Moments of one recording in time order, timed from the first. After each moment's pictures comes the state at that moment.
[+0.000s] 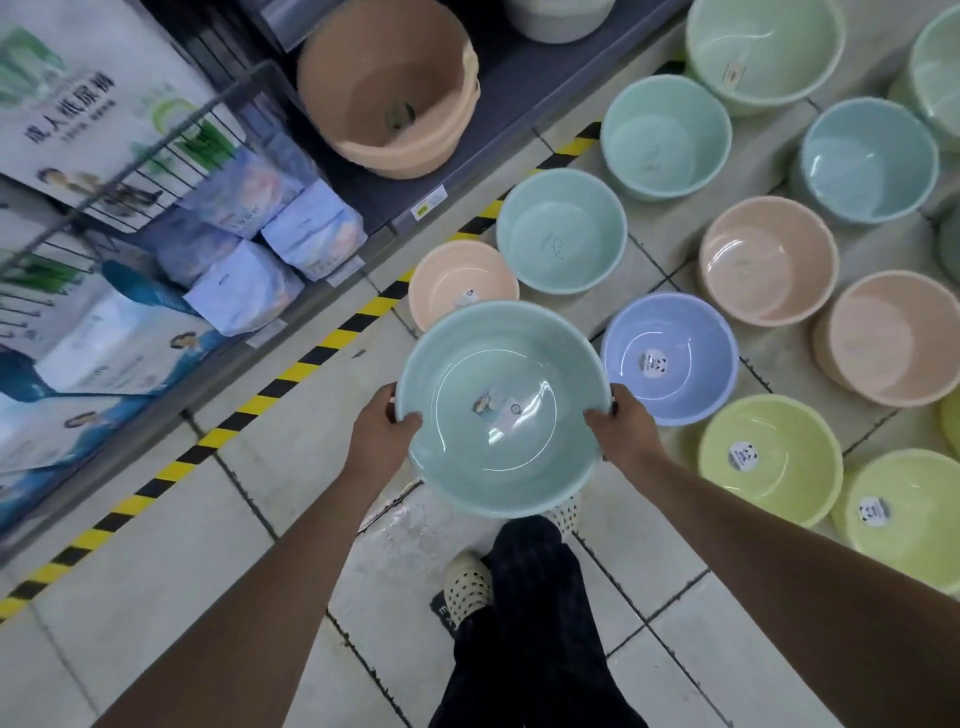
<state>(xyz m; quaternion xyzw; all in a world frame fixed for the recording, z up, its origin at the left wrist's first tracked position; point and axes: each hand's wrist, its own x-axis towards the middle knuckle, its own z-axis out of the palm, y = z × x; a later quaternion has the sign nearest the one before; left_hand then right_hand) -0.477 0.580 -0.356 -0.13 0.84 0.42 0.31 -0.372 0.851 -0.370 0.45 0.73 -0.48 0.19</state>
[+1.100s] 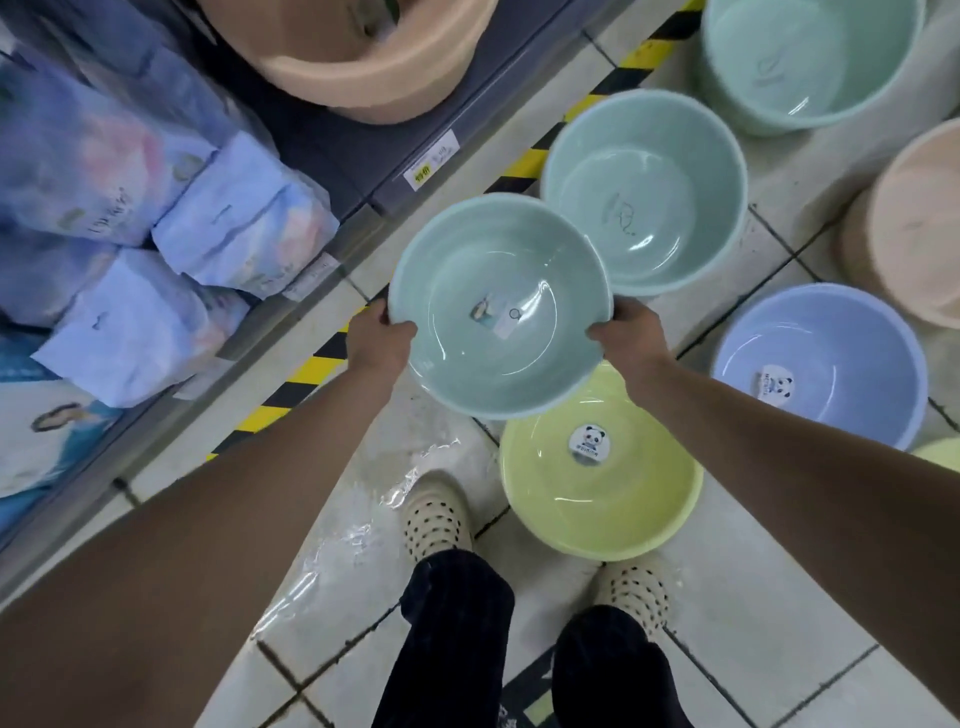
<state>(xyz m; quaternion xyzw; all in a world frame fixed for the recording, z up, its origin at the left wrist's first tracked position) -0.719 0.617 -0.635 -0.18 0.85 0.41 0.28 -0.604 0.858 -0.643 0.51 0.65 -0.55 0.13</state>
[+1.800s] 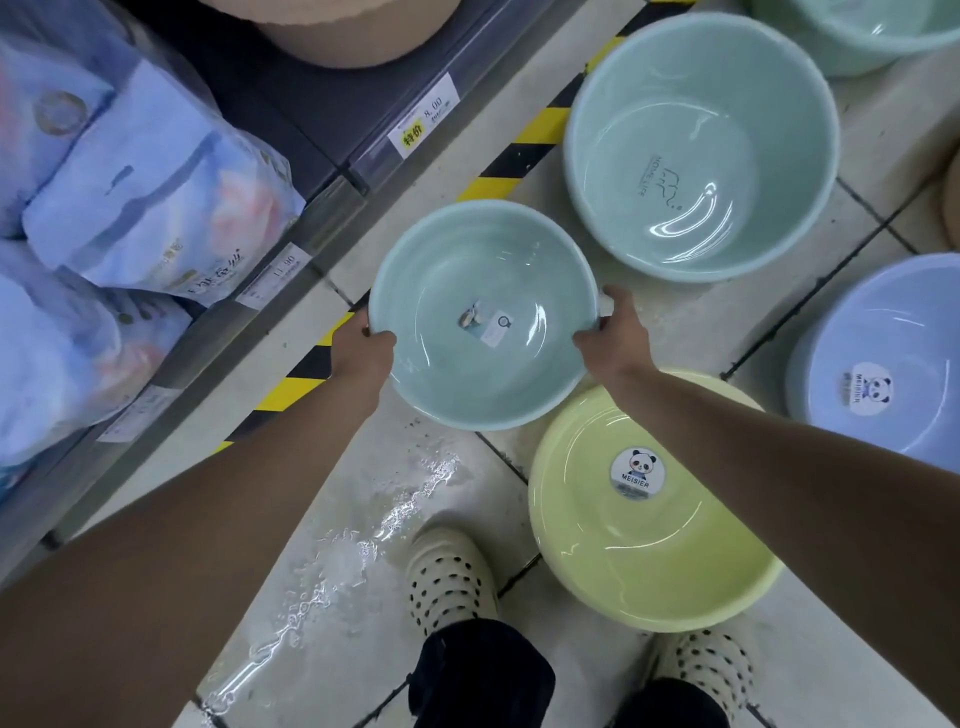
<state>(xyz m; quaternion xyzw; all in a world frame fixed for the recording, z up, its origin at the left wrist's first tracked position) -0.749 0.579 -0.778 -0.23 0.82 0.44 0.30 -0.629 0.816 -0.779 0.50 0.70 -0.49 0.14</state>
